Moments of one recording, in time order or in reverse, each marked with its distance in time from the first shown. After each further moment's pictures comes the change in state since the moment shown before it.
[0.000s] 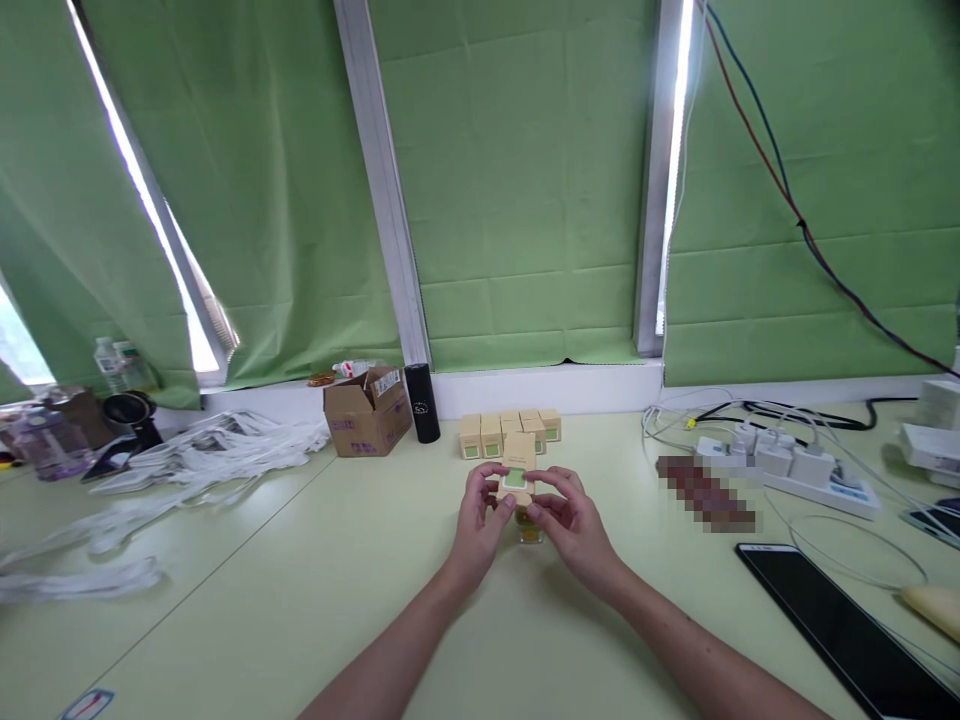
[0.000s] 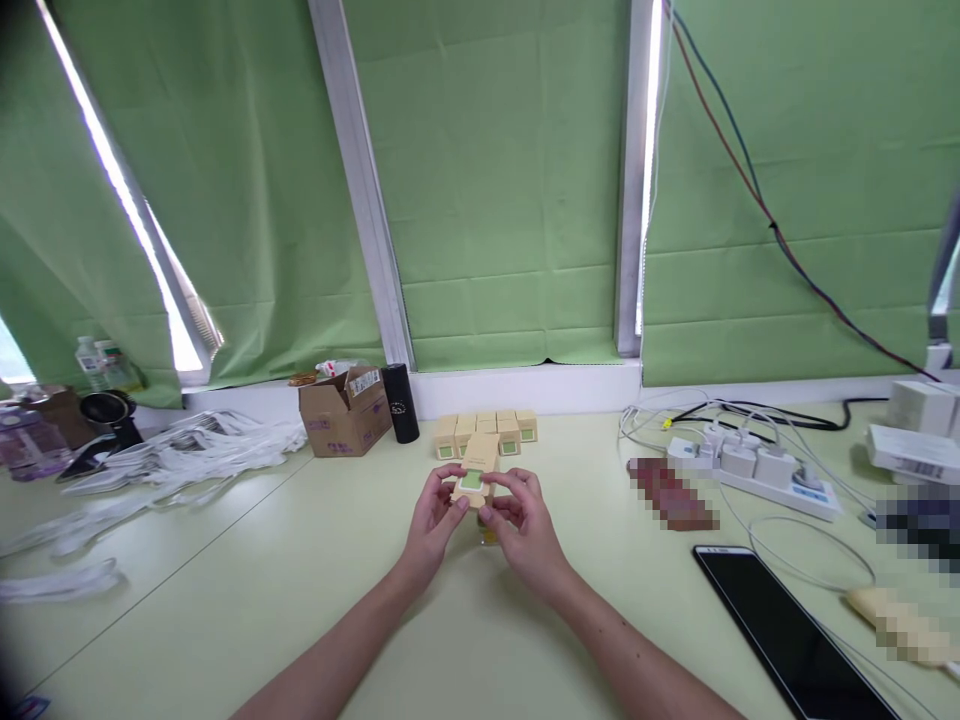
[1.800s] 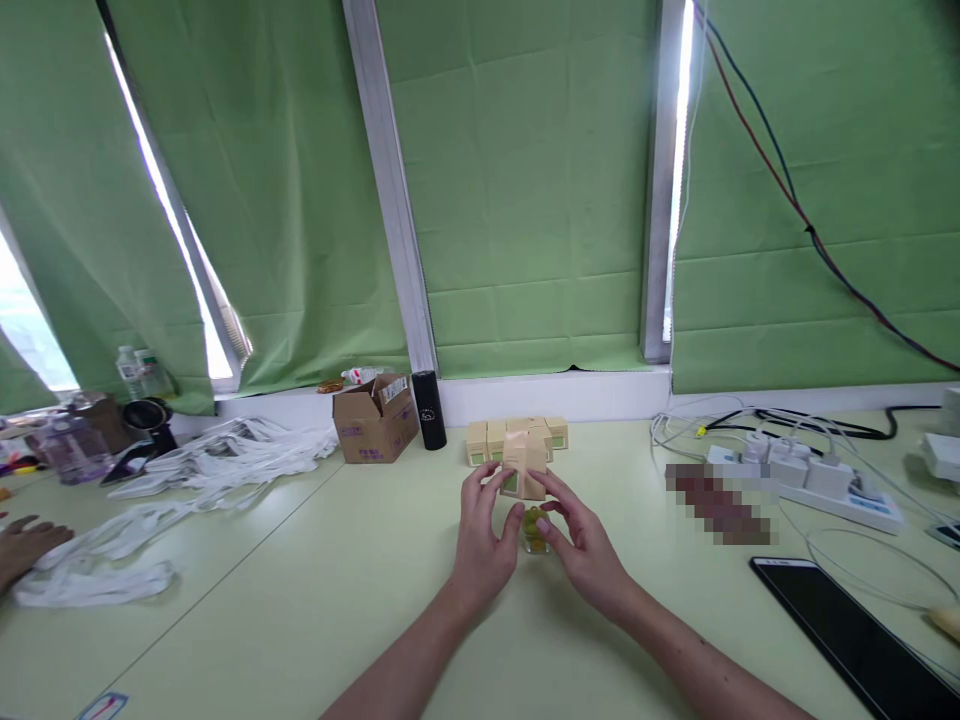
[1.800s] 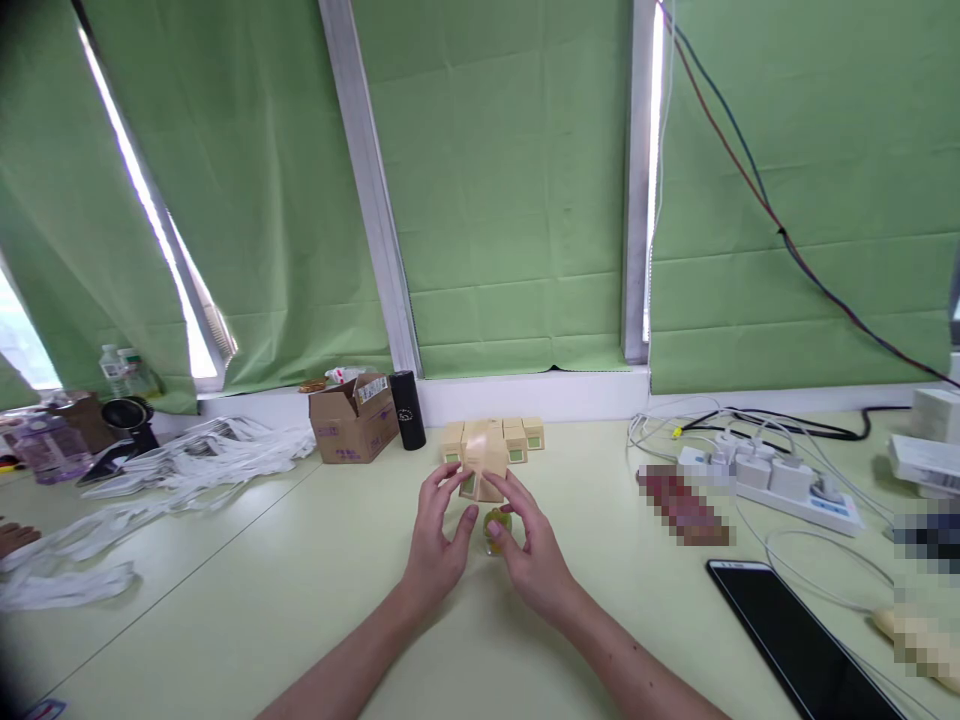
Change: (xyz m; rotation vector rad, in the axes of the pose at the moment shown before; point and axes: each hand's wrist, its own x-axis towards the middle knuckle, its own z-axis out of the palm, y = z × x) left_hand -0.006 0.001 0.000 0.459 0.128 0.305; right_hand -0.007 -0.008 0.001 -0.218 -0.035 -0.038
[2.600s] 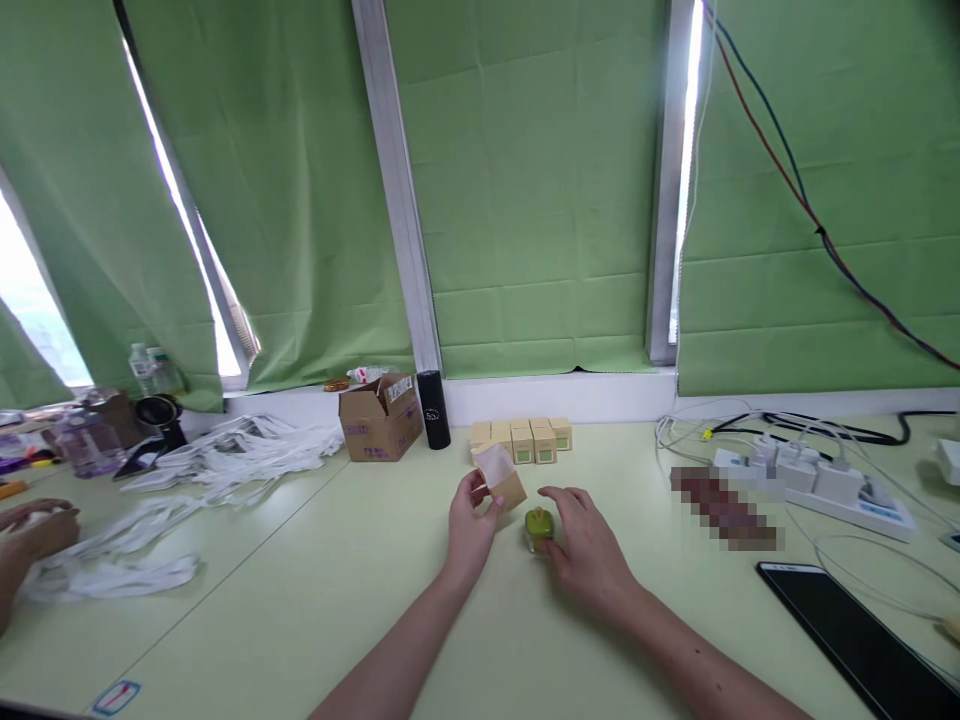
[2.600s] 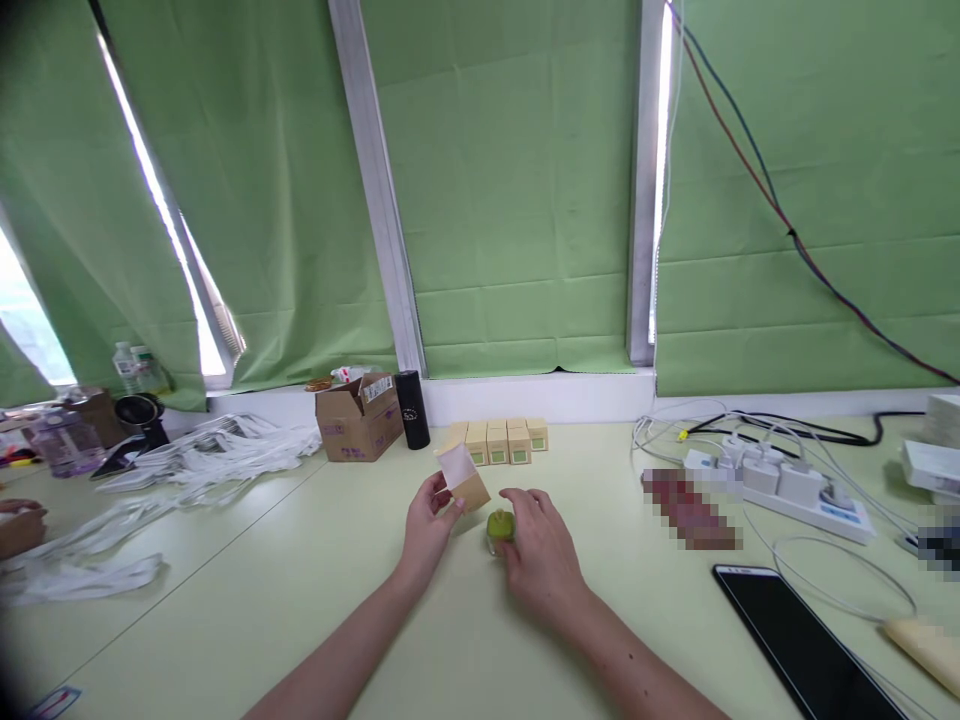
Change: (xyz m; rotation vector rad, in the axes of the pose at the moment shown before) left_hand 0.015 -0.040 -0.003 -0.319 0.140 -0.489; right_hand 0.001 0.017 -0.006 -0.720 -0.015 -0.084
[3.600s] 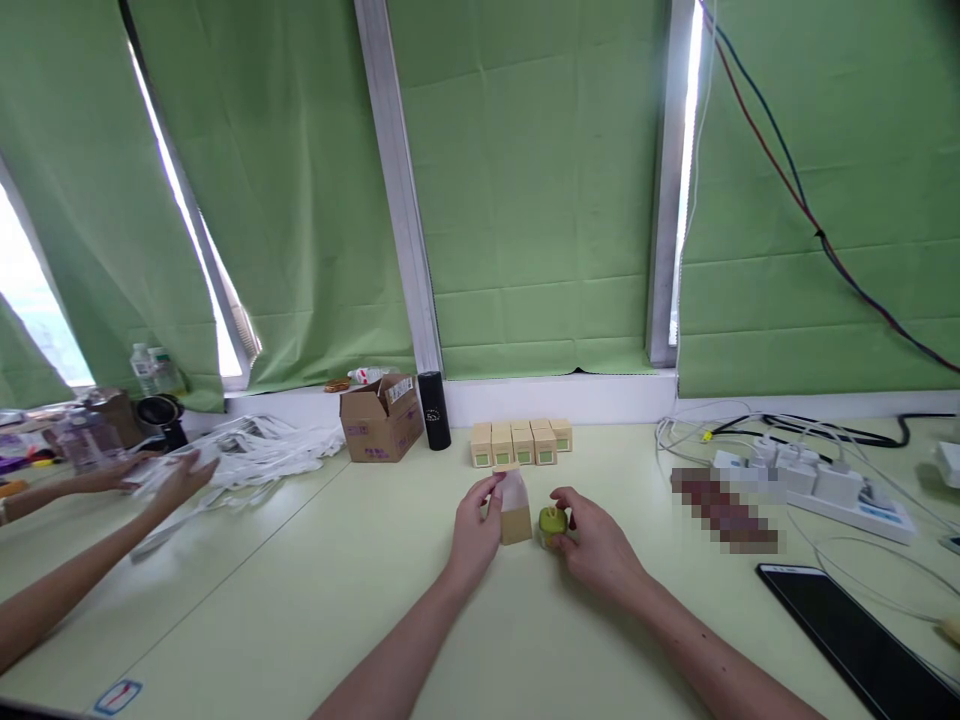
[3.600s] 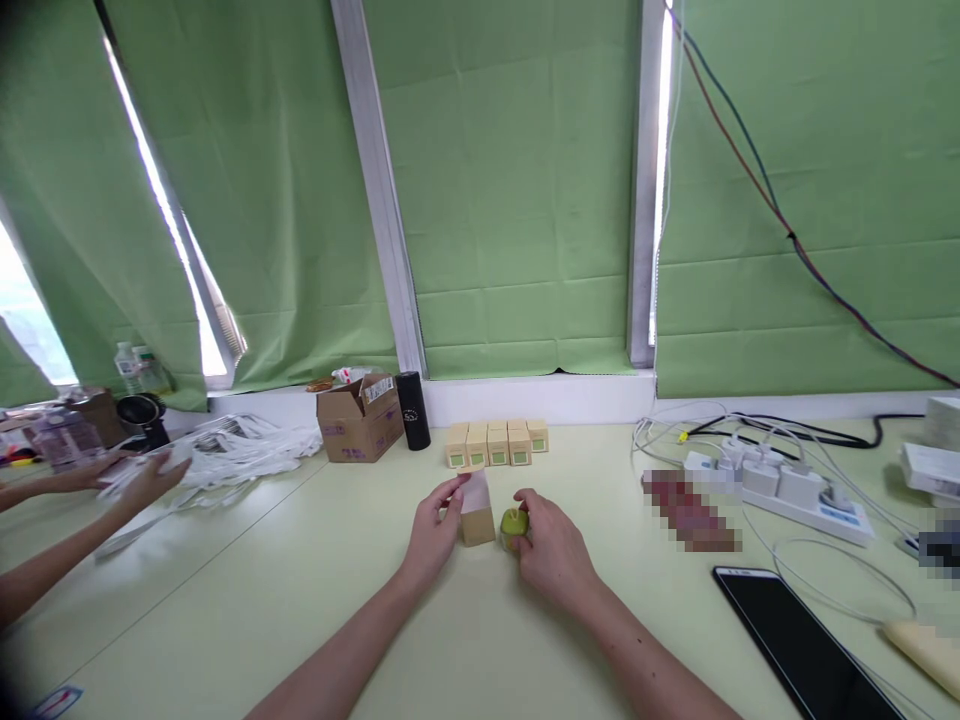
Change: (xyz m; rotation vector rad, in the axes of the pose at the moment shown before) left_hand -0.003 0.005 0.001 0.219 -0.119 0.130; right_hand 0.006 0.021 -0.003 -0.027 -0.089 0.171
